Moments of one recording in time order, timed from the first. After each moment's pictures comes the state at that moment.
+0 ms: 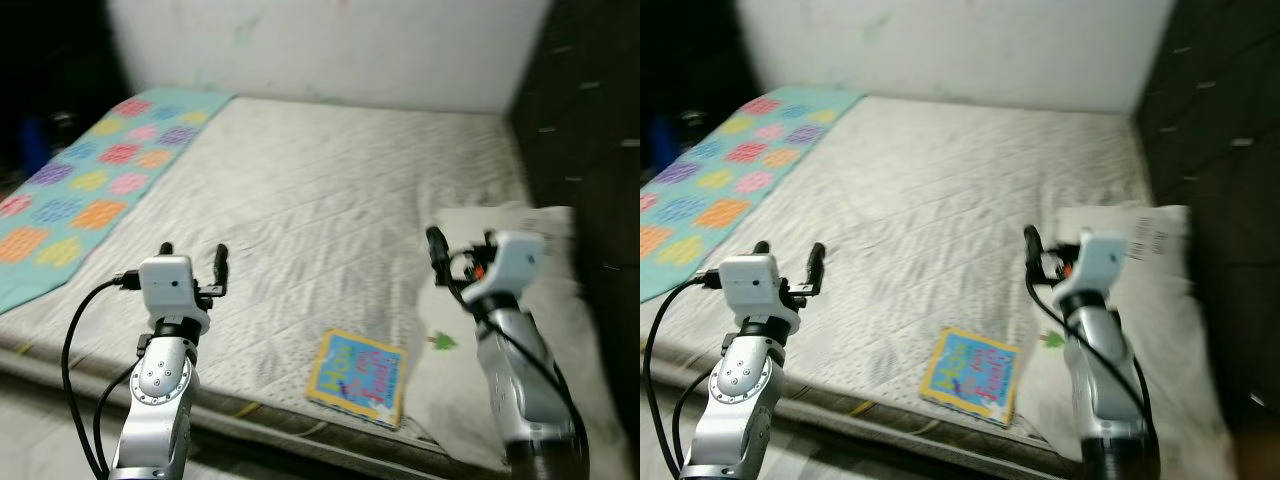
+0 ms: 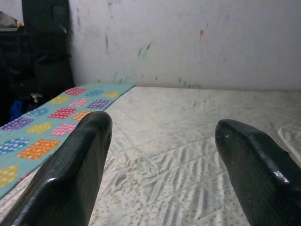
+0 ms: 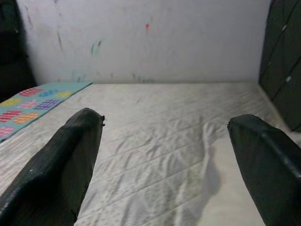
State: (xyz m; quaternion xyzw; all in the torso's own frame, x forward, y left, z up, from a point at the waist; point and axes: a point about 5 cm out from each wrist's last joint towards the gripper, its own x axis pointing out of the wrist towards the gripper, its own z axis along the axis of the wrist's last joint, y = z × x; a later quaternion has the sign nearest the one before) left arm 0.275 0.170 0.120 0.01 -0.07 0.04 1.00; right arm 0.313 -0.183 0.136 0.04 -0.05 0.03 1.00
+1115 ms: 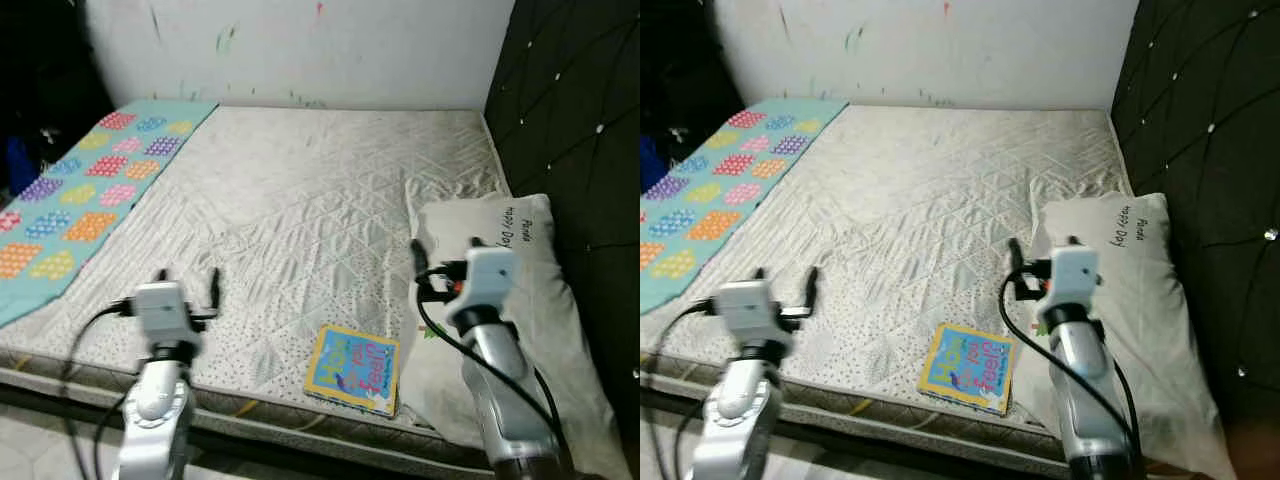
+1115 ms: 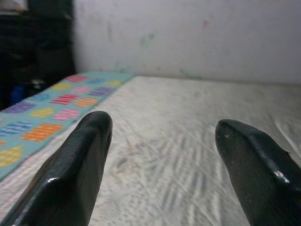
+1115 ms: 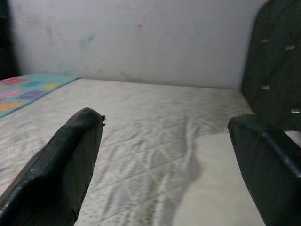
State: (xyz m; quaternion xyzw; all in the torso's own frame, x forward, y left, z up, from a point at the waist) left arm 0.261 0.187 0.095 -0.02 -0.05 0.06 1.00; right arm 0.293 -0.165 0.119 -0.01 -0.06 0.00 1.00
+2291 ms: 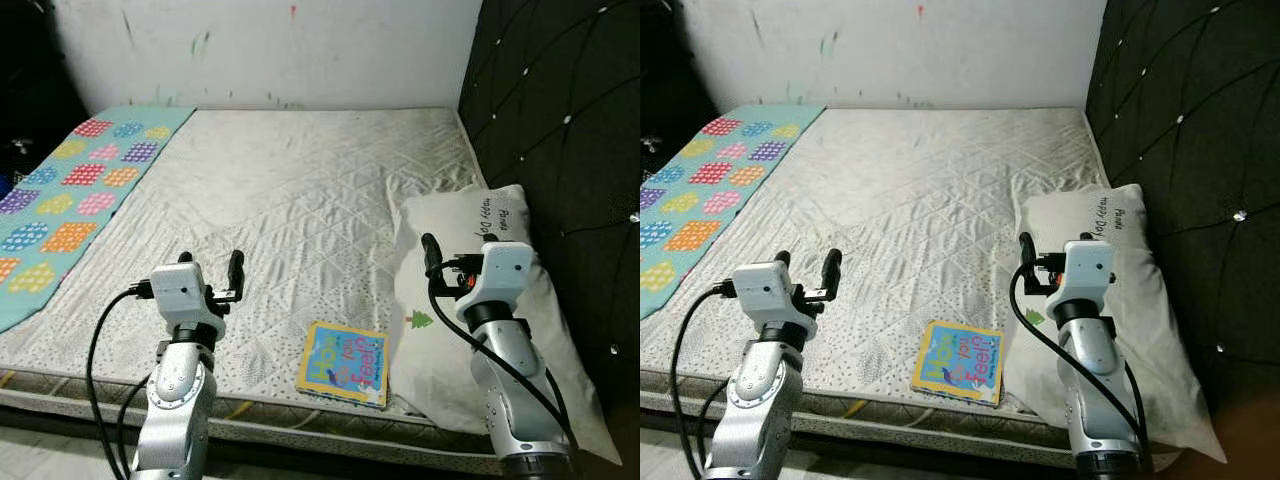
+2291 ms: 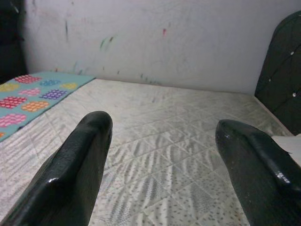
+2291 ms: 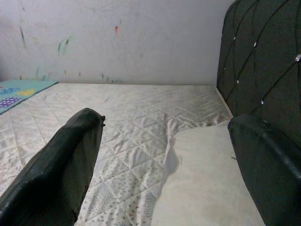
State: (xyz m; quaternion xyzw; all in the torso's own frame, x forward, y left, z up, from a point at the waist) left arm 0.275 0.151 0.109 -0.07 -0.06 0.01 1.00; right arm 0.297 -0.174 0.127 -0.01 -0.06 0.01 1.00
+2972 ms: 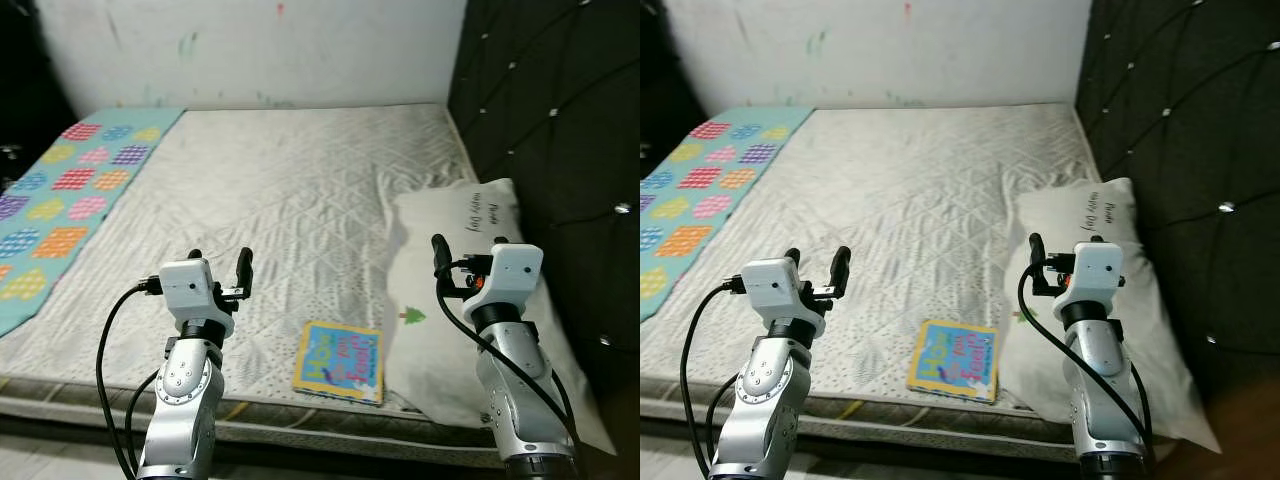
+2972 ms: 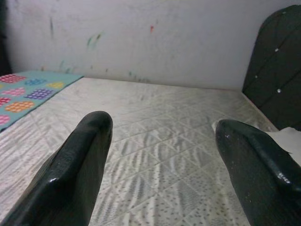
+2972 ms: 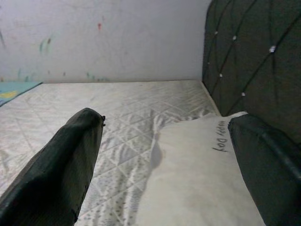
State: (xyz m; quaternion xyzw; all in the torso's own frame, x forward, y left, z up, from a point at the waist) left arm 0.278 0.145 0.112 -0.07 -0.05 0.00 1.00; right arm 0.297 -0.180 0.126 -0.01 -0.06 -0.01 1.00
